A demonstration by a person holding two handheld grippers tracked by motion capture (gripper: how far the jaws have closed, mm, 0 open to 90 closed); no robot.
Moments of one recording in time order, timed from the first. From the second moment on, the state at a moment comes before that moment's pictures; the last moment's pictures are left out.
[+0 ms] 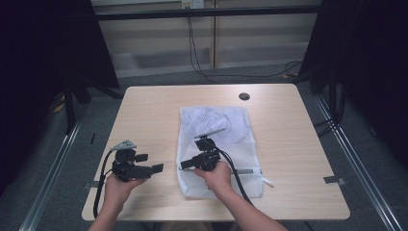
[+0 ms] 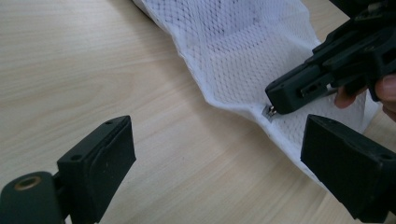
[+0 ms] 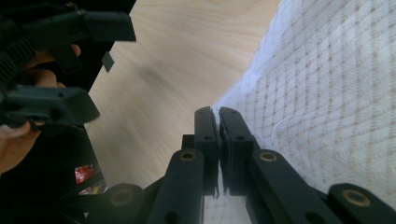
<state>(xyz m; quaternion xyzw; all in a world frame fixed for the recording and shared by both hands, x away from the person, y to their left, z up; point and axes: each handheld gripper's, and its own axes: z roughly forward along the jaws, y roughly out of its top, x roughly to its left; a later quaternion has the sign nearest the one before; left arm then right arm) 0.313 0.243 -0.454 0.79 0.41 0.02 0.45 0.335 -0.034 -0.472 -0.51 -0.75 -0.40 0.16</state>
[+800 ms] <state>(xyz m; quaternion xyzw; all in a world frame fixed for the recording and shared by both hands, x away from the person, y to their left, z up) 0.310 0.217 -0.466 0.80 0.40 -0.06 0.44 0.335 -0.039 -0.460 -0.50 -0.74 -0.42 0.15</state>
